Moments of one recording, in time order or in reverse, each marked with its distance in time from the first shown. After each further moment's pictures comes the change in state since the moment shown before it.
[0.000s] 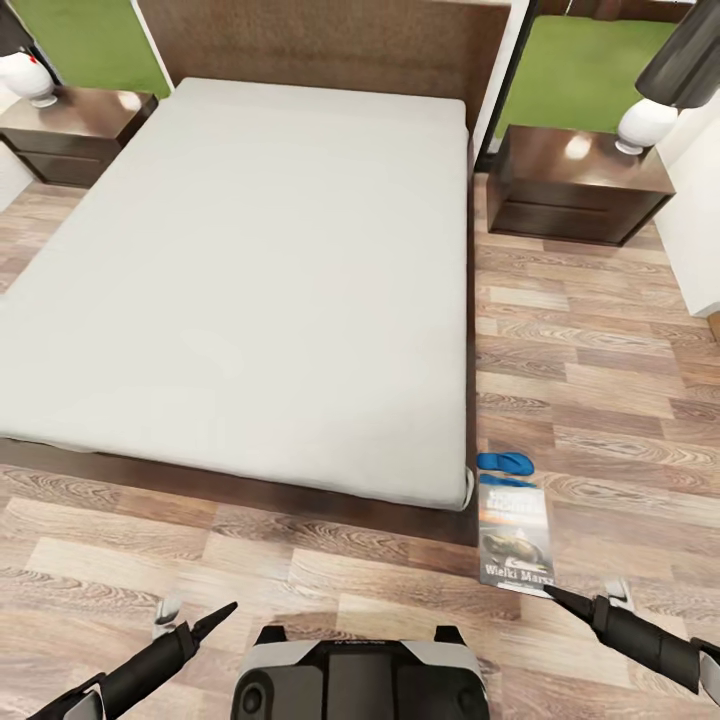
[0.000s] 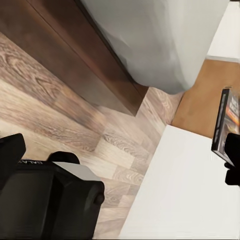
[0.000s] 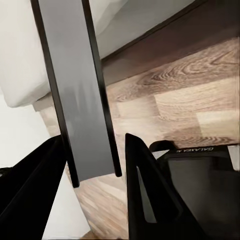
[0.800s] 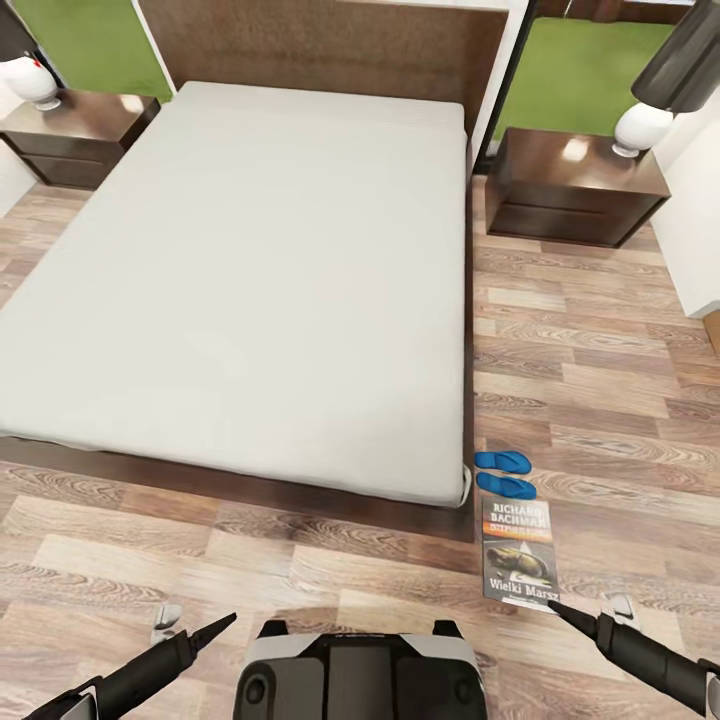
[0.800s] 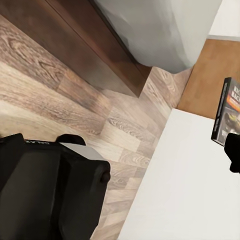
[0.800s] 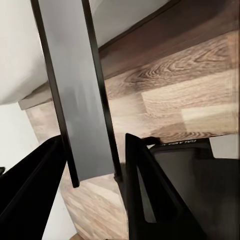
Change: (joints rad) left arm 0.001 0.013 -0.006 0.004 -0.069 -0.016 0.004; right arm 0.000 0.006 -0.001 0.092 0.017 -0.118 0.000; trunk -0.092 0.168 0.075
